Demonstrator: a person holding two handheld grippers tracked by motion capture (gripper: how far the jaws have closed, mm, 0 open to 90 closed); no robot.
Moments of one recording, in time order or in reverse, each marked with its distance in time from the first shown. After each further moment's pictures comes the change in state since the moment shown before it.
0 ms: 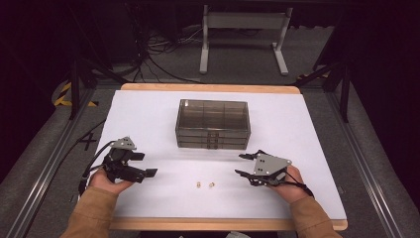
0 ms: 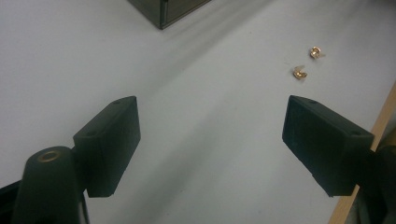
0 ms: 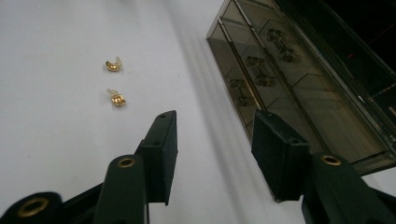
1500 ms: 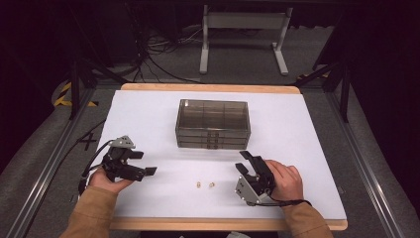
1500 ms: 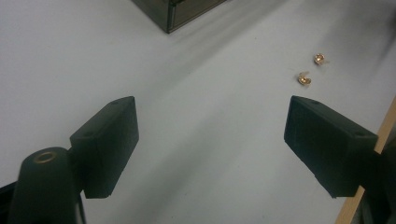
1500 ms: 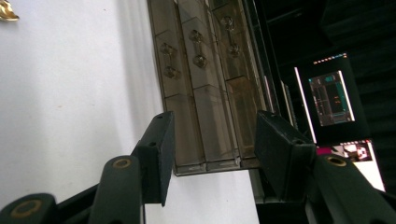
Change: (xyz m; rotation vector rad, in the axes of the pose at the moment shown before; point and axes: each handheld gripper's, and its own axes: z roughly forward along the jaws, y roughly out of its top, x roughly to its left) left arm 0.003 0.000 0.000 -0.020 0.008 -0.013; right arm 0.050 0.013 0.020 0.236 -0.482 -0.465
